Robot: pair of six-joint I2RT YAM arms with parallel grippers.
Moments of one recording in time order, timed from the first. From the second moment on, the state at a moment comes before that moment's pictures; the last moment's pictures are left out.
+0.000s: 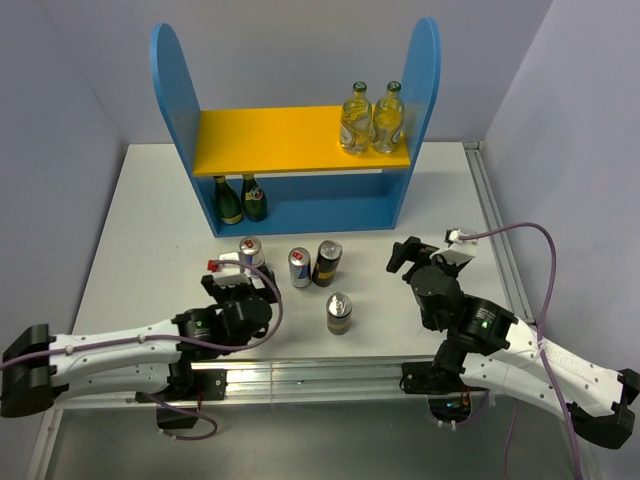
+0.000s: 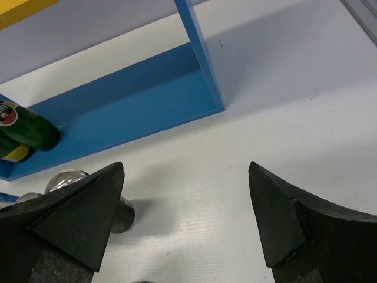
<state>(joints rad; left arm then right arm) -1.24 0.87 0.48 -0.23 -1.12 -0.88 0.98 0.57 0.63 -0.50 1.03 0.70</state>
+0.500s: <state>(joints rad) -1.04 1.14 0.32 0.28 -0.98 -0.69 0.98 0.57 0.63 -0.51 1.03 0.70</state>
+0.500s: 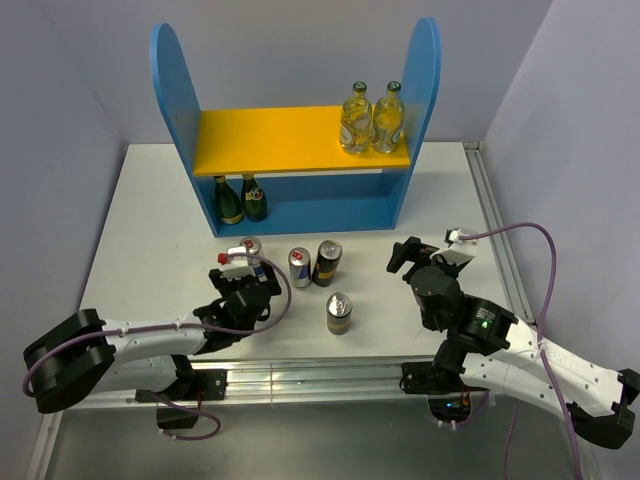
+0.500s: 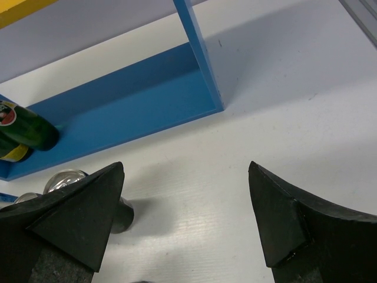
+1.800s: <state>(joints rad) -0.80 1.30 0.53 0.28 -0.80 -0.48 0.98 0.55 0.63 -0.51 1.03 0.70</state>
